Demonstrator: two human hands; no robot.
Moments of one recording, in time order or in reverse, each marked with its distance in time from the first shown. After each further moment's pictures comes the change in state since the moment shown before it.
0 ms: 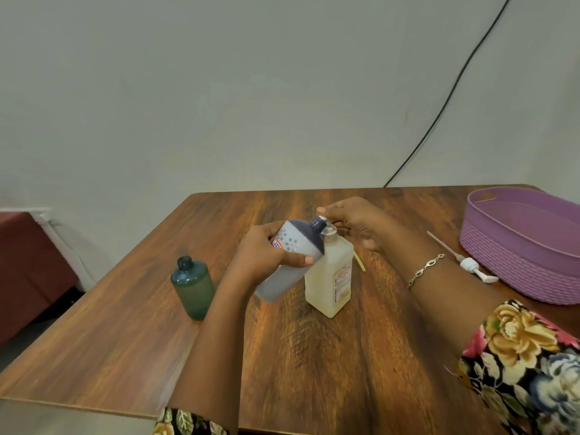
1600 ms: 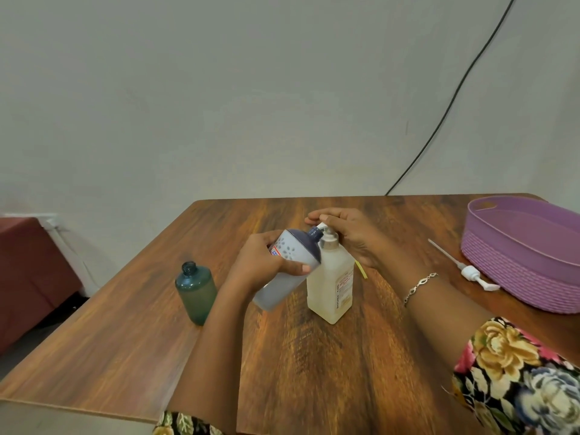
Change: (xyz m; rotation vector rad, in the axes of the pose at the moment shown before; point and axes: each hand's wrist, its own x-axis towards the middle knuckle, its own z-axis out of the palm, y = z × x) left_hand -0.002 -0.001 -0.003 0.019 -0.009 -0.003; right_hand 0.007 0.018 0.007 0.186 -0.097 -0.230
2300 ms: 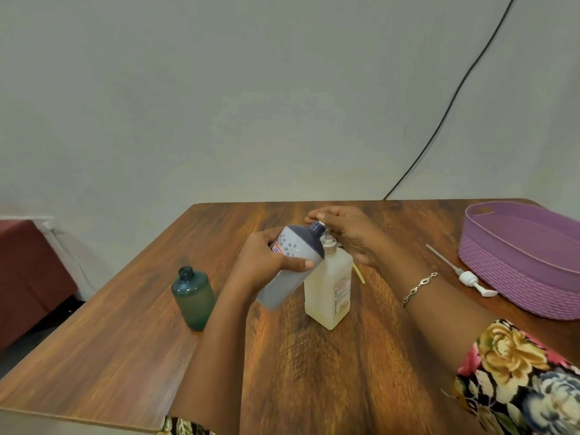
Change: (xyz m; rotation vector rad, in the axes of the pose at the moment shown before) left_hand 0.005 0.003 0.002 -0.066 0.048 -0.003; right_hand -0.005 -0.017 0.006 -0.040 0.082 0.052
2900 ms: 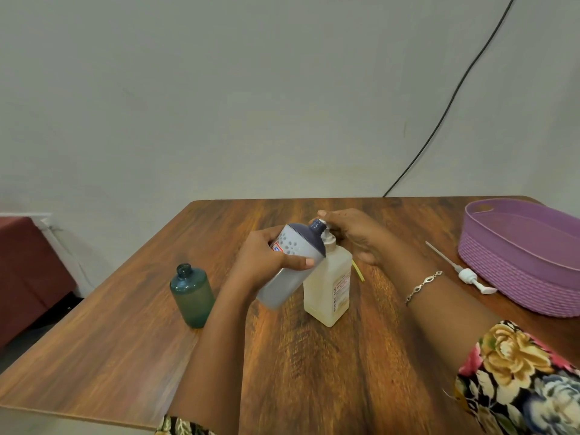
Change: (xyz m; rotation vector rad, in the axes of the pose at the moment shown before) left_hand 0.000 0.000 0.001 0.000 -0.030 0.007; right_hand 0.002 0.002 -0.009 -0.047 -0.040 0.140
